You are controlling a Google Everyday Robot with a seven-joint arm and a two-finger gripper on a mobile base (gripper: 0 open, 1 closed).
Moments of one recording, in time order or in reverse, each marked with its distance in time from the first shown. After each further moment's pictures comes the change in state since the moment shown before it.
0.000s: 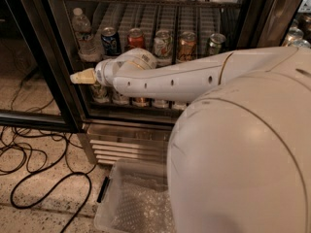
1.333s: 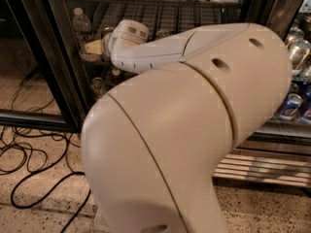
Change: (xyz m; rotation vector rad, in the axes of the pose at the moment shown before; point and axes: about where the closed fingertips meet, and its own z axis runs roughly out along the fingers) arm -0.079 -0.085 0.011 0.275 -0.059 0.038
